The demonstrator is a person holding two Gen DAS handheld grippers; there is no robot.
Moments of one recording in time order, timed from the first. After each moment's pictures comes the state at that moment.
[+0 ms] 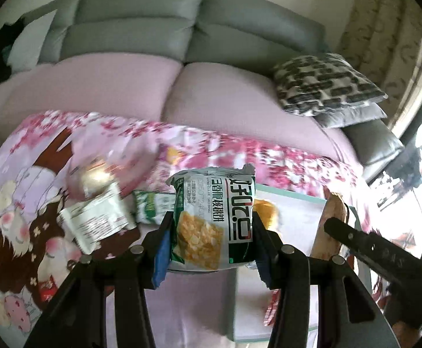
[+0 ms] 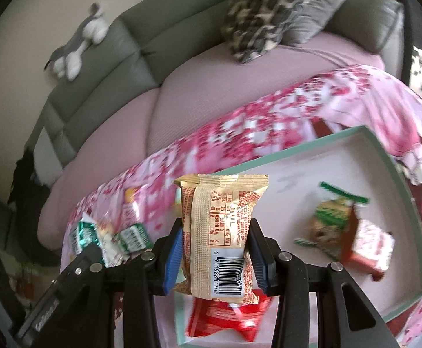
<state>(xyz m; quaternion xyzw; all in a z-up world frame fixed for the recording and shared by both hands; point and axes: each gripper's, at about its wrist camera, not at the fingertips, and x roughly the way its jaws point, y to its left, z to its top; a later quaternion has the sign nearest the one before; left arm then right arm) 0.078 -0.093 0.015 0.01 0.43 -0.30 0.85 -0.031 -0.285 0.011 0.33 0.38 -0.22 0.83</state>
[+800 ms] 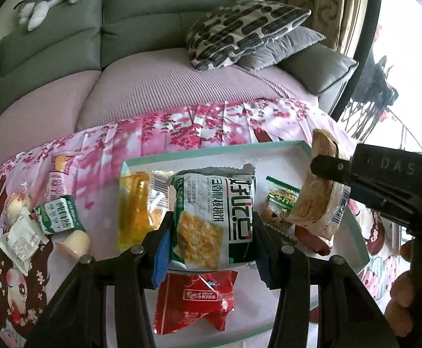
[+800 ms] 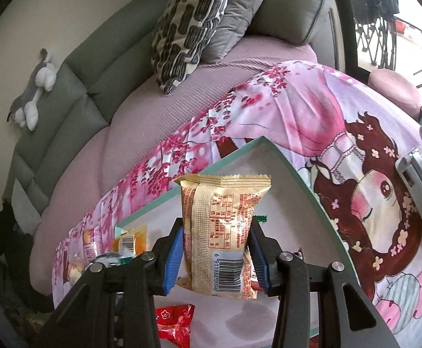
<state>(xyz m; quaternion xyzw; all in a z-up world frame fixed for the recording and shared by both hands) -0.003 -0.211 -0.017 0.16 0.41 -0.41 0.80 -0.101 -0.357 0.010 0.38 0.35 -0.31 0.80</state>
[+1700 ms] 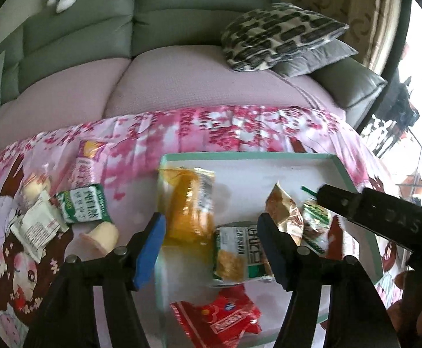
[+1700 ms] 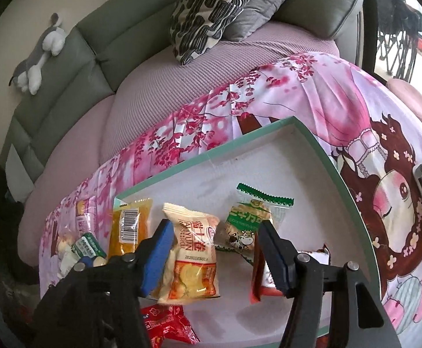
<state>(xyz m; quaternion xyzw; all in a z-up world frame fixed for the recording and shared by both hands) 0.031 -0.184 -0.018 0.12 0.43 -0.34 0.83 -0.072 -0.336 -0.002 0.34 0.41 -0.29 0.79</state>
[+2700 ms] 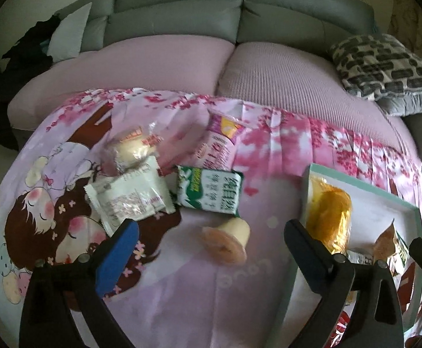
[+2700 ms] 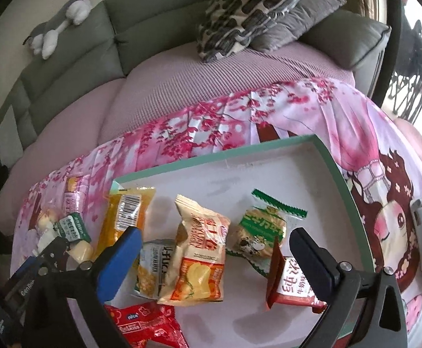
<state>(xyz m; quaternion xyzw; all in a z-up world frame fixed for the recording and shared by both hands) 0.100 -0.098 -0.034 0.06 0.46 -0.15 0.88 -0.048 -0.309 -0.002 0.24 0.43 -0.28 0.82</state>
